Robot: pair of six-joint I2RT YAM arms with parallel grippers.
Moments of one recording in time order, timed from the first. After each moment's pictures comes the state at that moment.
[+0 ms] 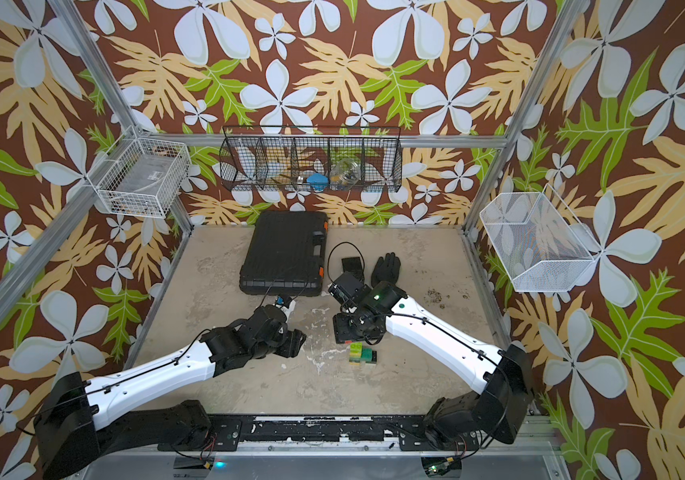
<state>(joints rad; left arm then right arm) -0.86 1.17 0.73 -0.43 -0.14 -0.53 0.81 1.44 1.27 -1.11 -0.01 0.66</state>
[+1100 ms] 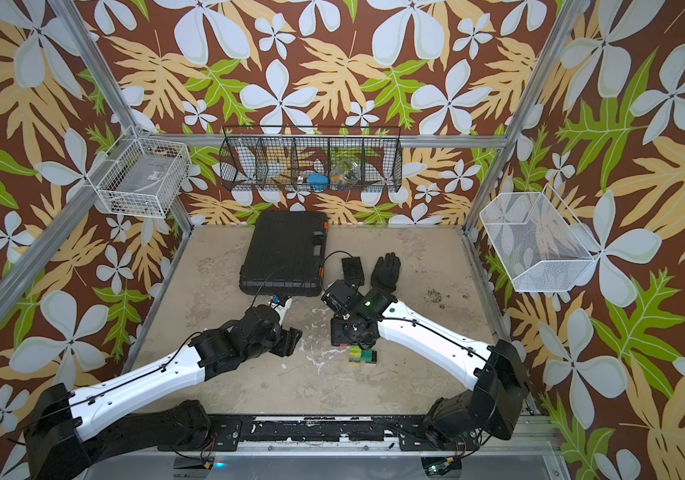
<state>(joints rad) -0.86 1.10 0.73 -0.44 -0.18 -0.45 0.86 1.47 1.24 -1.06 0.04 0.79</state>
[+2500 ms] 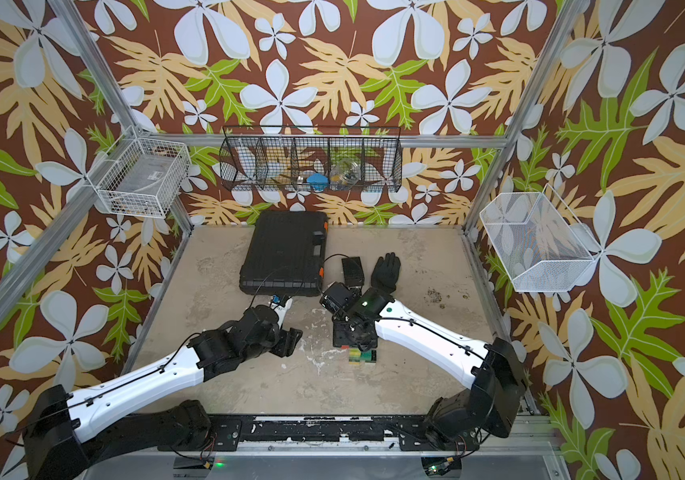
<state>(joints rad) -0.86 1.09 0.73 -0.43 -0.17 -0.43 0.87 1.48 1.24 -1.11 0.09 0.87</state>
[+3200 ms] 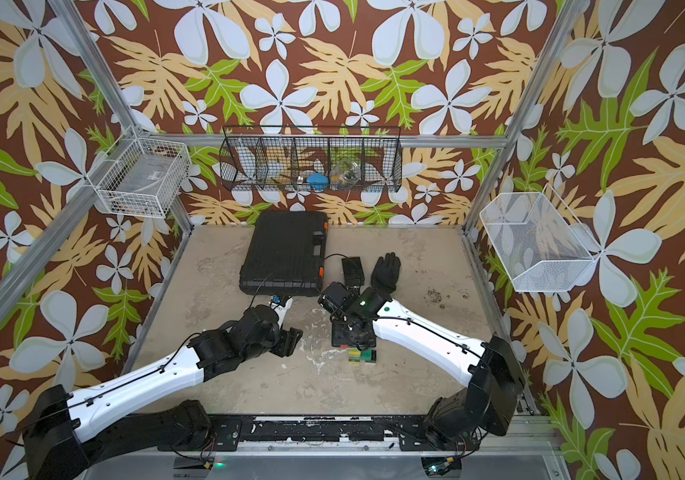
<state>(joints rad) -0.86 1.09 0.73 -0.43 -0.17 -0.43 0.87 1.50 1.25 -1.11 0.09 0.87</state>
